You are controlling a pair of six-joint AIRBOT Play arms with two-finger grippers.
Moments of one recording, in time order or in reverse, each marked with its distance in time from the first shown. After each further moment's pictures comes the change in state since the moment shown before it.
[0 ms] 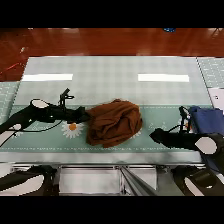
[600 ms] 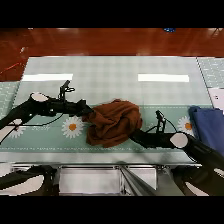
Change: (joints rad) left arm -0.009 -0.019 0.079 -0.021 0.008 0.030; right arm 0.282 -0.360 -0.018 0.481 -0.427 -0.199
